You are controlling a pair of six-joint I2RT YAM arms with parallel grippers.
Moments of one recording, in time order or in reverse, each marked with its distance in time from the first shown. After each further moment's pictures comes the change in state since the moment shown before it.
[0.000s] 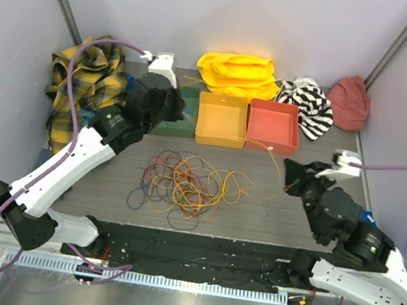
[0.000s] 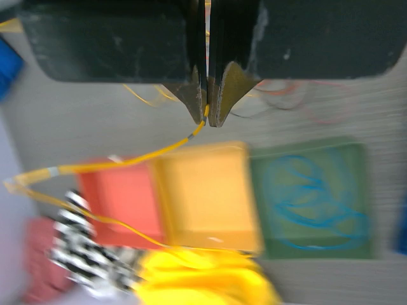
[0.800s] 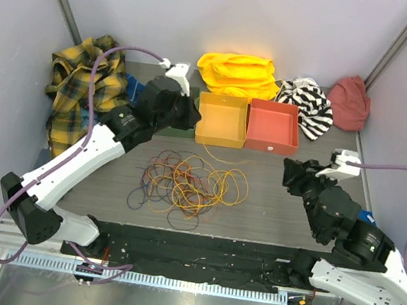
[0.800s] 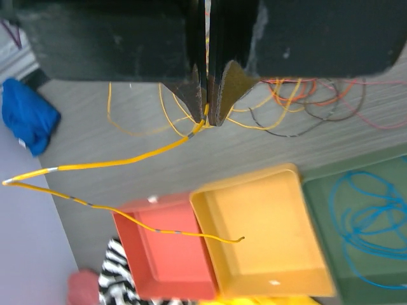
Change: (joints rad) left arm 0.042 0.036 -0.034 0.028 0.198 -0.024; right arm -0.023 -0.018 0.021 -0.070 0.062 -0.043
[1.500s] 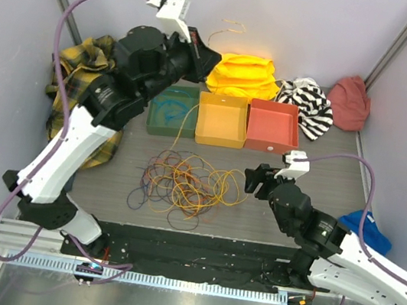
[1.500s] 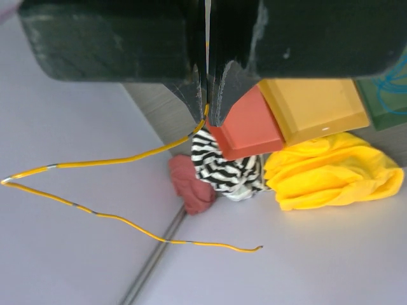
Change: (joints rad) left arm -0.095 0.151 0.622 -0.022 0.002 0.080; right arm 0.000 0.145 -0.247 0.221 -0.164 0.047
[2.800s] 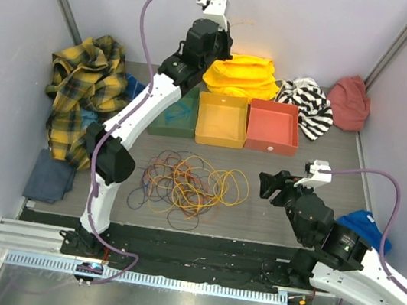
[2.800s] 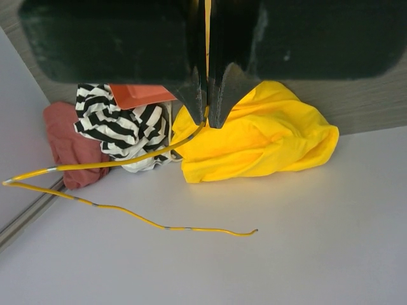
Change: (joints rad) left arm 0.179 0.593 0.224 0.285 -0.092 0.152; right arm 0.000 -0.195 -0.016 -0.112 0.021 0.029
